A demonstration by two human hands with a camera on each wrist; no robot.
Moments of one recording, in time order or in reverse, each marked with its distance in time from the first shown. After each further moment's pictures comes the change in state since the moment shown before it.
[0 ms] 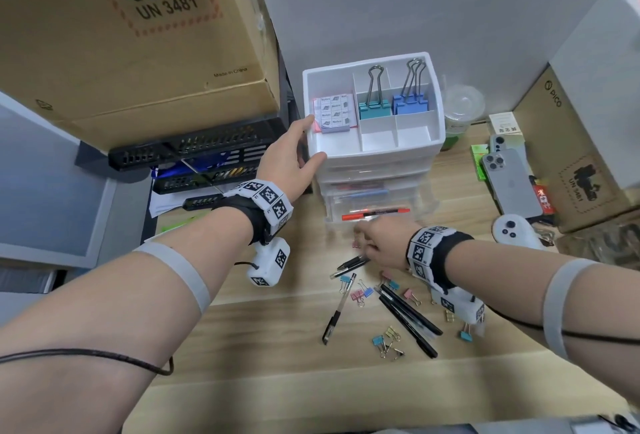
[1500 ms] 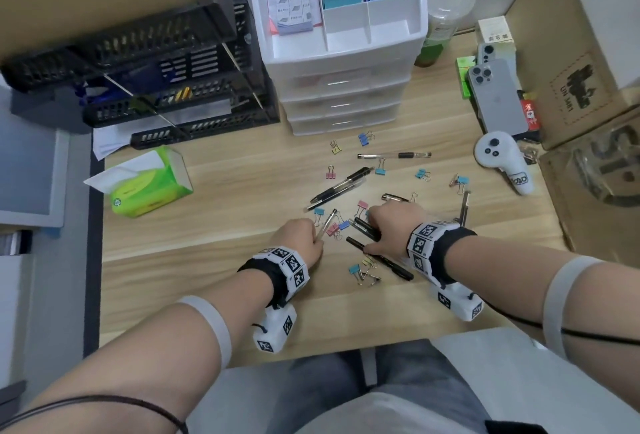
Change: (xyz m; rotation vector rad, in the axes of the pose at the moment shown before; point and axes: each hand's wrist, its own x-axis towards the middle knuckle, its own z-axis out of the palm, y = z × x) left_hand -0.178 -0.050 0.157 0.357 -0.656 -0.288; right_hand -0.057 0.008 0.110 -0.033 -0.145 0.263
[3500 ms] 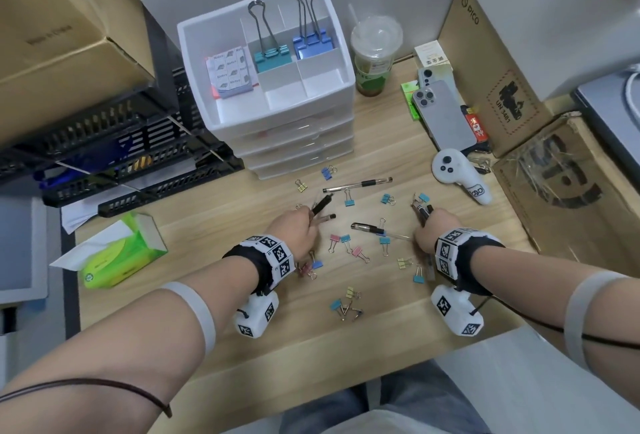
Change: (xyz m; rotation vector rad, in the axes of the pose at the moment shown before) left_hand 0.054 0.060 -0.066 0.120 0.026 0.278; right_hand -0.014 0.108 0.015 0.671 0.052 0.823
